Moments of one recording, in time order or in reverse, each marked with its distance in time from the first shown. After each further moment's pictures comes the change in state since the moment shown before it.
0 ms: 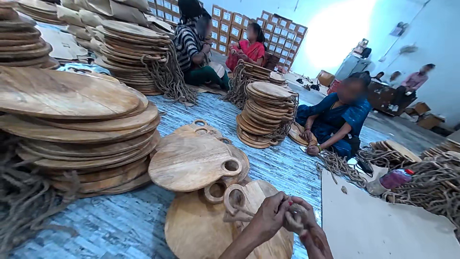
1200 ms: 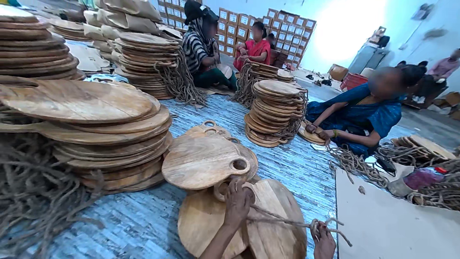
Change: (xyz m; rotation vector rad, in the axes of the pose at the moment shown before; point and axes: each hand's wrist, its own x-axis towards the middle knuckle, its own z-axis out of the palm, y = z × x) left_hand -0.011 -0.094 -0.054 0.676 0.508 -0.324; right_hand -0.044 0.177 -0.037 0.174 0.992 0.697
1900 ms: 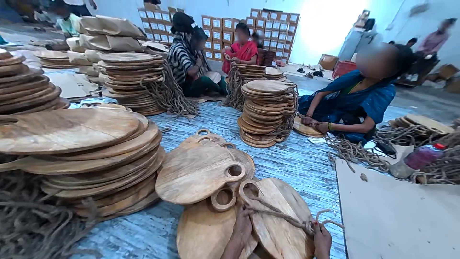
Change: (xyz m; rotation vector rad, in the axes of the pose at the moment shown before) left_hand -0.006 -0.004 0.061 -1.380 0.010 -0.599; right_hand 0.026 0.046 -0.007 -0.409 -0.049 -0.091
